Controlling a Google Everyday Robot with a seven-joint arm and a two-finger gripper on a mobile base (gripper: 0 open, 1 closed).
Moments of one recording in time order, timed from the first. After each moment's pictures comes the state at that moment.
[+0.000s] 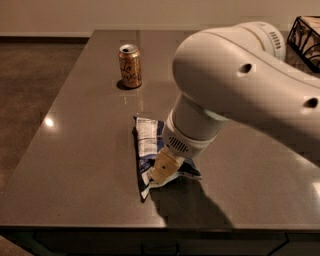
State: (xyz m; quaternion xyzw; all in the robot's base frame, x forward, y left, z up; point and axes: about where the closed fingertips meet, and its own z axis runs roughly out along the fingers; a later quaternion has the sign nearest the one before) arm 0.420 -0.031 0.849 -0.47 0.87 0.04 0.15
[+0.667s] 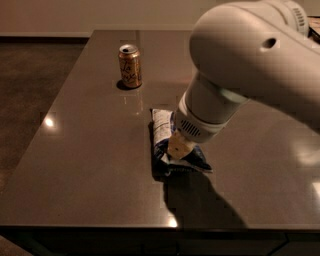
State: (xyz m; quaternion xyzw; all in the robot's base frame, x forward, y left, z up) arm 0.436 -0.048 0.872 -0.46 0.87 0.03 0.16
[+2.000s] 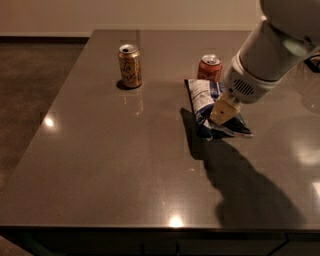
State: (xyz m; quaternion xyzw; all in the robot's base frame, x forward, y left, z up) arm 0.494 -0.141 0.914 -0.46 0.87 0.01 0.18
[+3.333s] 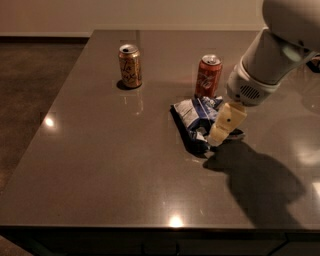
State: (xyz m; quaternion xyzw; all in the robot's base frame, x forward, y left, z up) arm 0.512 -0.152 0.883 -0.53 0.83 0.04 0.16
